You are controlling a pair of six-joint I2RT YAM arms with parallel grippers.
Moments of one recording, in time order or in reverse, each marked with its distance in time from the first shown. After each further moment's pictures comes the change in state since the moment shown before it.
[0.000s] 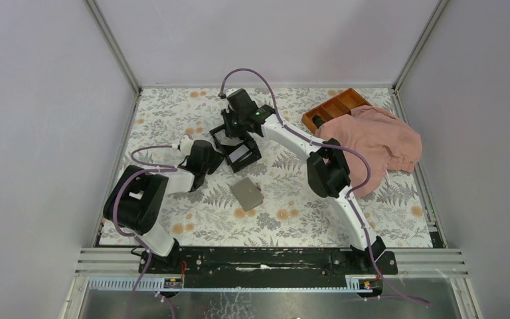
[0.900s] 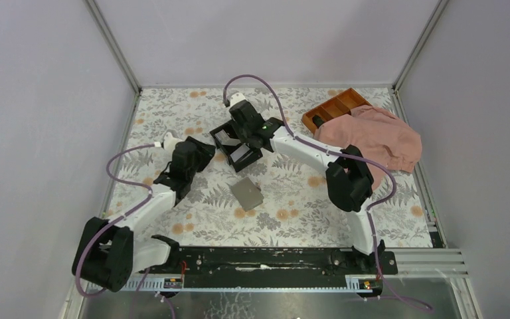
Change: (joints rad) left arm 0.000 -0.412 -0.056 -0.192 -0.031 0.034; right arm 0.072 -0.276 -0.375 0.119 0.414 -0.185
